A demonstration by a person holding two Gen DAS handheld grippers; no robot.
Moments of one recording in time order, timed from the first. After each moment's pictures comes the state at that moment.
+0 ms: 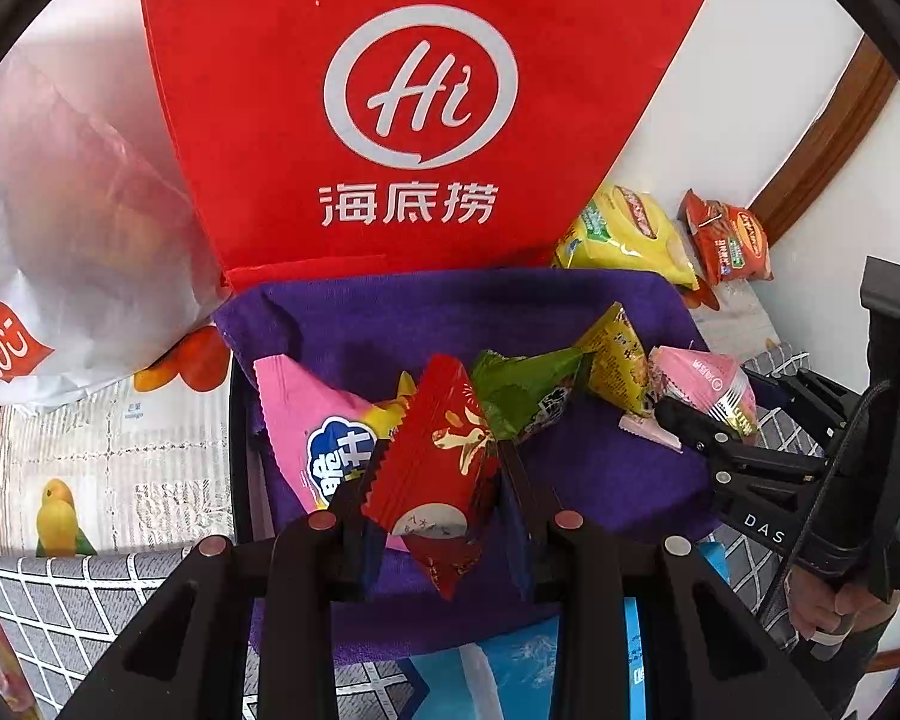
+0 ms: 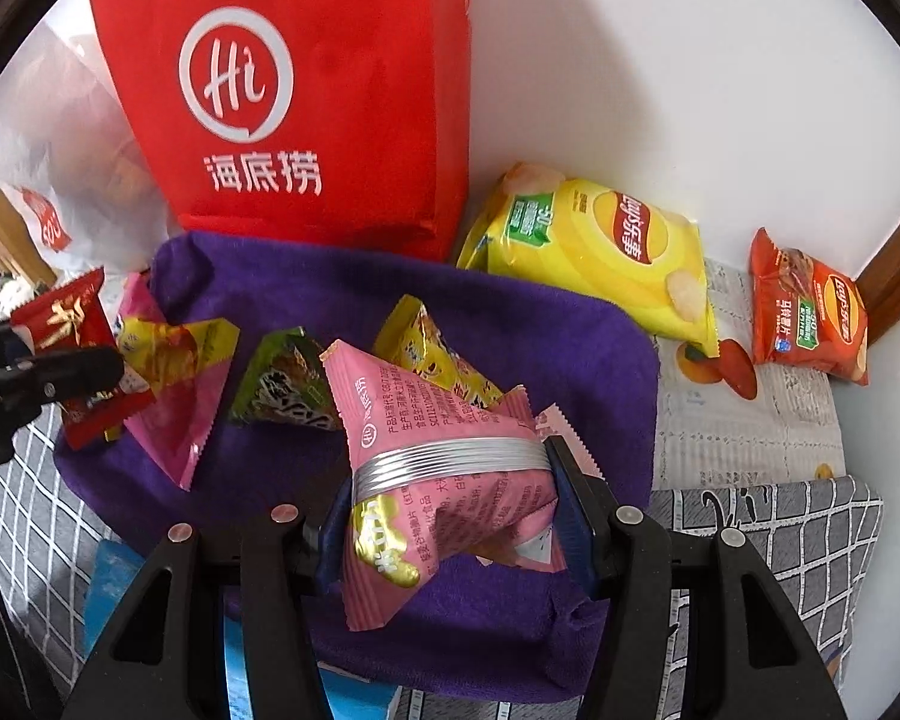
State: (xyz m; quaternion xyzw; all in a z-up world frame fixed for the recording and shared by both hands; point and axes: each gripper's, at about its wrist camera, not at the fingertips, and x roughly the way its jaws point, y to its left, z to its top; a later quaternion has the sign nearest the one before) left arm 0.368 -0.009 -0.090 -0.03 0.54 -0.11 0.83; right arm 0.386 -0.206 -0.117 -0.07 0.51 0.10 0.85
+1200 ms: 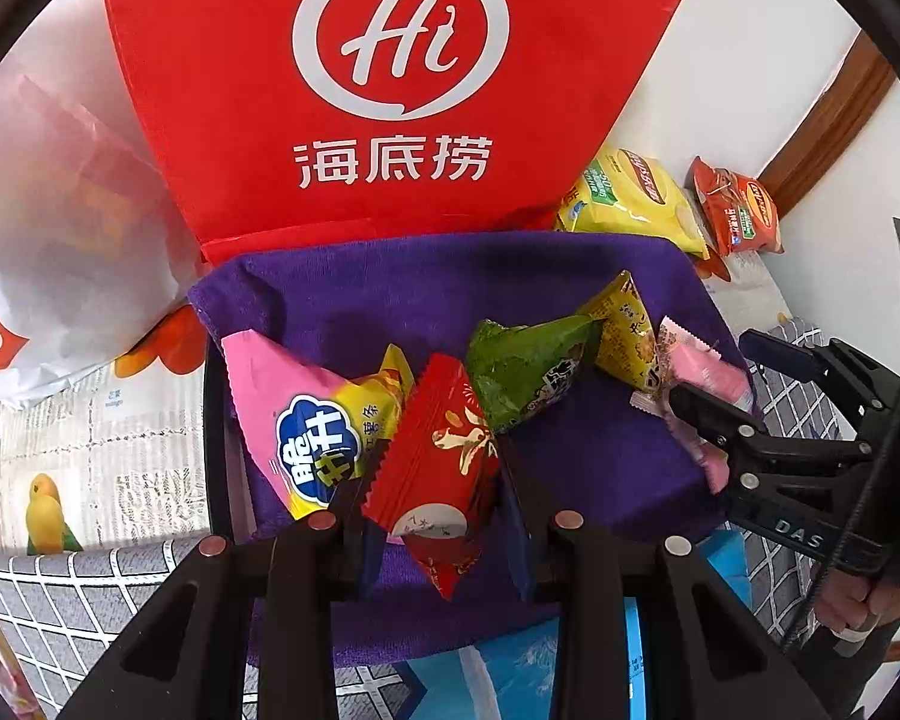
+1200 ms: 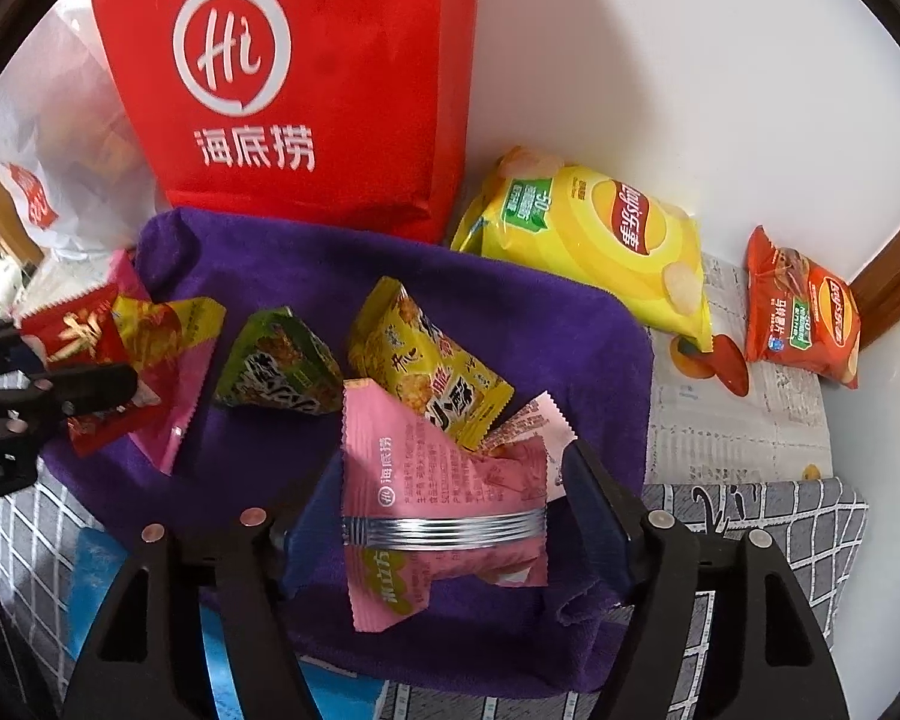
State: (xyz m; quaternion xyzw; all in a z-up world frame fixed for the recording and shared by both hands) left arm 0.373 -0.019 -0.110 -0.01 0.56 -0.12 0.82; right arm 0.387 -0.202 -0.119 -0.09 0.53 0.09 0.84
